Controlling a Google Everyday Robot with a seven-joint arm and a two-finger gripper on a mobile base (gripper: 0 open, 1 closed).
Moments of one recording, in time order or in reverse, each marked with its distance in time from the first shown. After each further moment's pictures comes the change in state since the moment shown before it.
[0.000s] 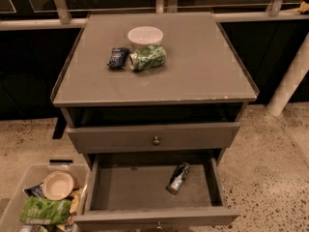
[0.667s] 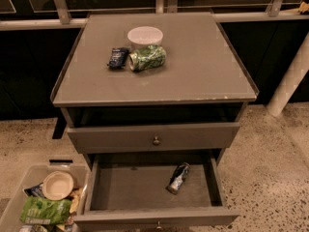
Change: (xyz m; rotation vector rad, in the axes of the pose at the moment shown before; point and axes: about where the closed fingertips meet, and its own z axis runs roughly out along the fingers) arm -0.012 -0.018 0.011 0.115 -0.033 -0.049
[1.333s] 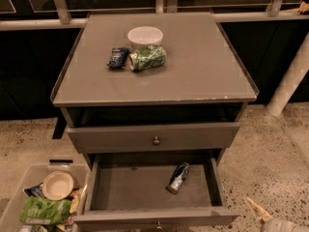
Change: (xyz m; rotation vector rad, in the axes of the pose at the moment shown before) arm -0.104 -0.105 -0.031 0.410 -0.095 -0.145
